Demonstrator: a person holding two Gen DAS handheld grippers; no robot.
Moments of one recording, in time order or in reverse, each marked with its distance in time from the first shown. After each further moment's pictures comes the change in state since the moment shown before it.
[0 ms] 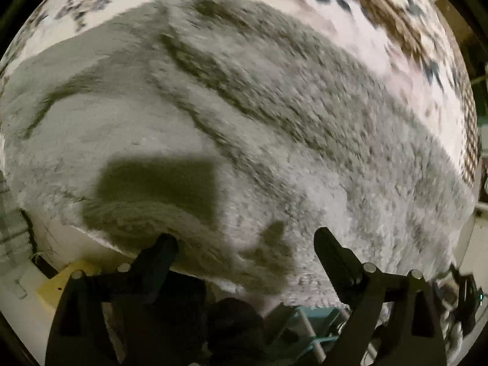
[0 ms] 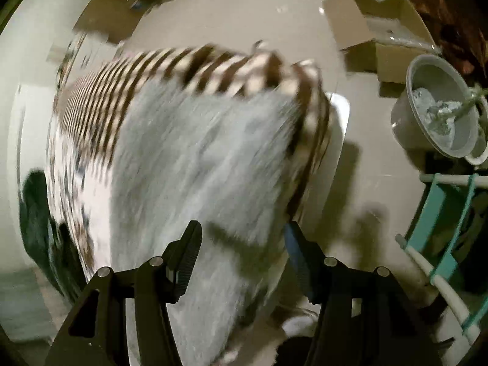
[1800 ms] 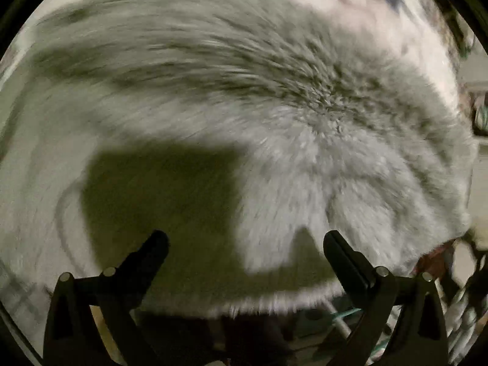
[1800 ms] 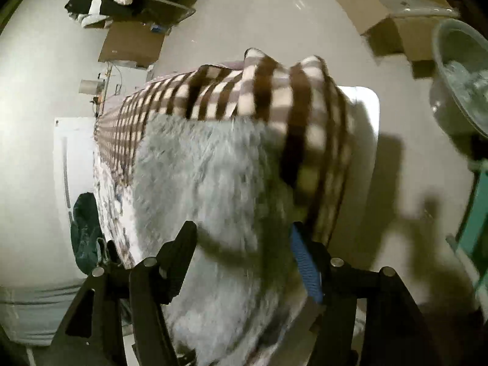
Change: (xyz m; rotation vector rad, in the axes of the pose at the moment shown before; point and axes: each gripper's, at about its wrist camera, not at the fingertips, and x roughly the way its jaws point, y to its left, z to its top) left arm 0.014 -0.026 0.011 0.223 0.052 -0.053; right arm 0.000 -0.040 -0.018 0.082 -0.032 0.244
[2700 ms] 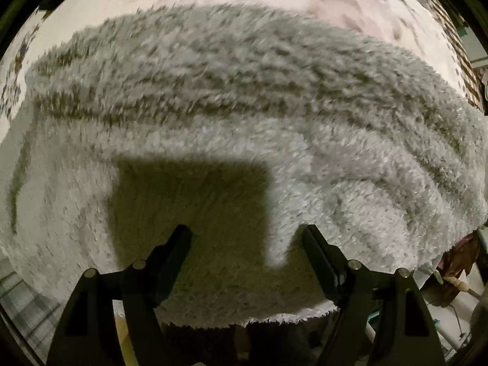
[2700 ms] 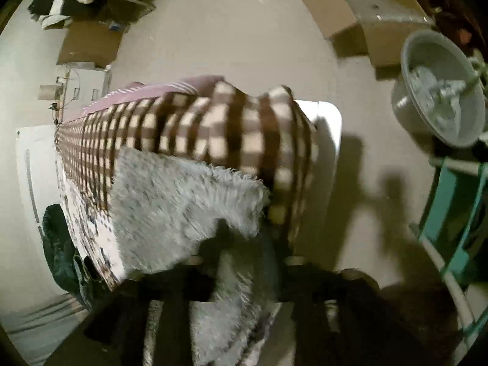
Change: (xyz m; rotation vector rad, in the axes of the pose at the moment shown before) left arm -0.006 -0.007 -0.017 0.118 -0.018 0.120; right arm -0.014 0.011 0.048 0.072 0.046 -0.155
